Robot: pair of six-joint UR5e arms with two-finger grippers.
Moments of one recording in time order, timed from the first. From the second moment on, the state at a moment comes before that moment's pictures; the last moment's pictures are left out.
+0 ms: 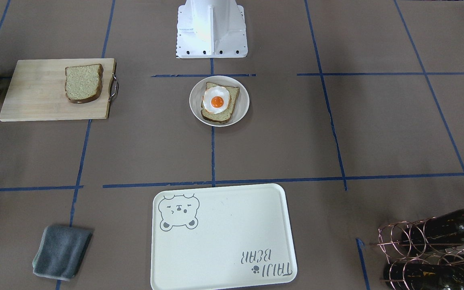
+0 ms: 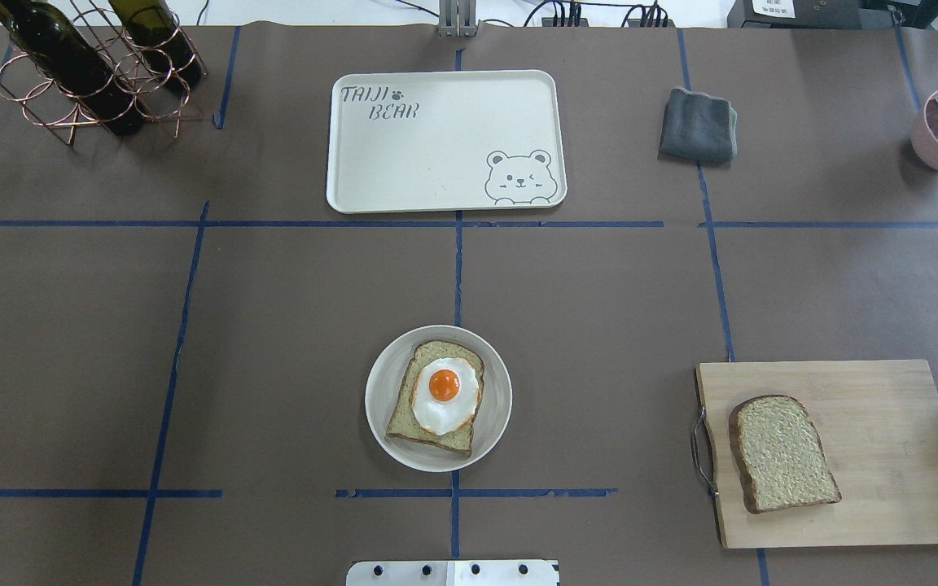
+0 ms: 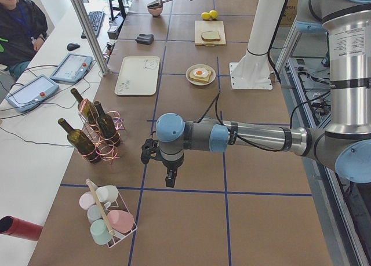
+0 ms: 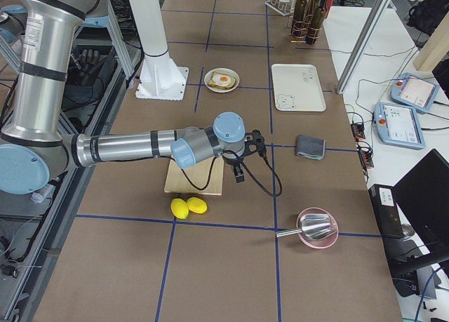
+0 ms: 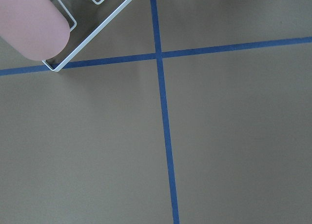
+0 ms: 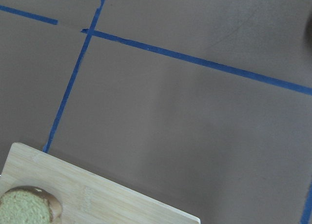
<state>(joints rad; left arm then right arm) -1.56 -1.43 -1.81 -1.53 -2.36 0.06 1.31 -1.81 1.91 -1.17 2.48 0.24</state>
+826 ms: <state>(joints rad) -1.56 -1.43 -1.81 -1.53 -2.36 0.06 0.73 -1.91 1.97 -0.68 2.09 0.97</state>
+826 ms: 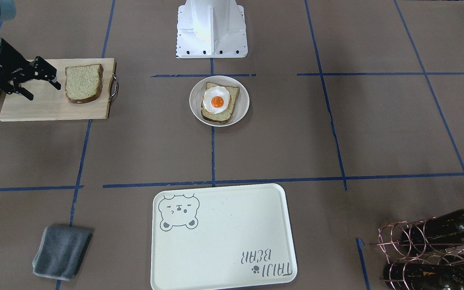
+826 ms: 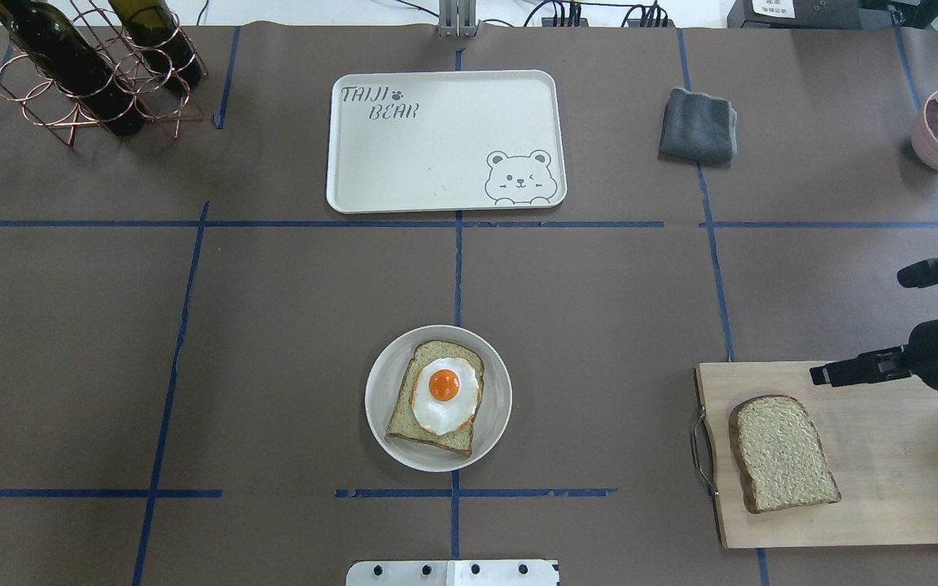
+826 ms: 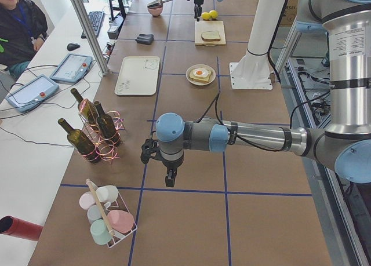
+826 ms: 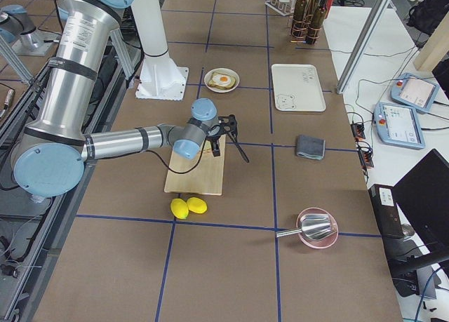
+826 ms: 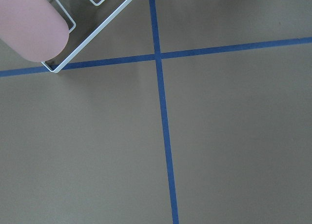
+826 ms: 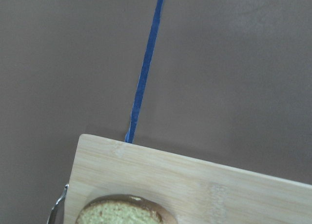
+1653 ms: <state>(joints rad) -1.56 -1.44 -1.81 -1.53 -2.36 0.06 0.44 -1.99 1.97 -0.59 1.81 1.14</state>
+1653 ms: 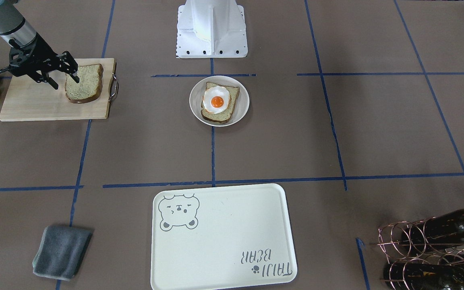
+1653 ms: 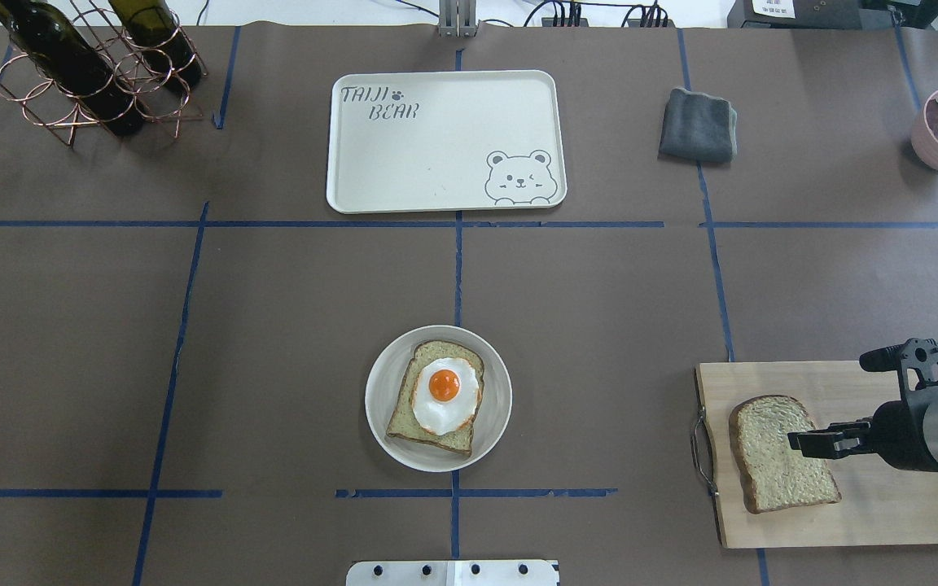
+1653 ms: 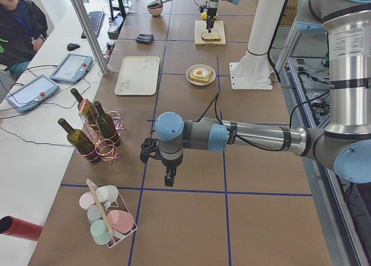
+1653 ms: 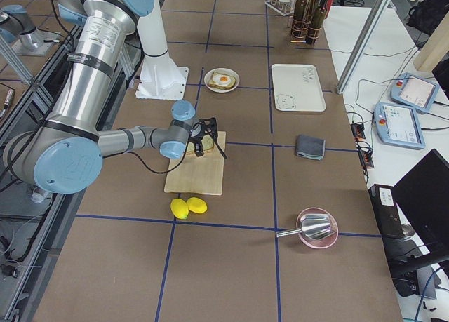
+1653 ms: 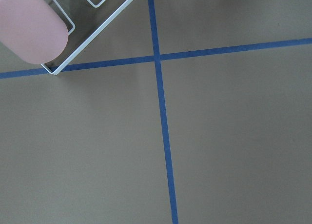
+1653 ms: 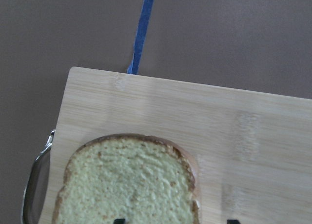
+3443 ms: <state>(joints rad) -1.56 -1.44 -1.81 -1.53 -2.36 0.06 0.41 -2.00 1.97 -0.59 1.82 1.14</state>
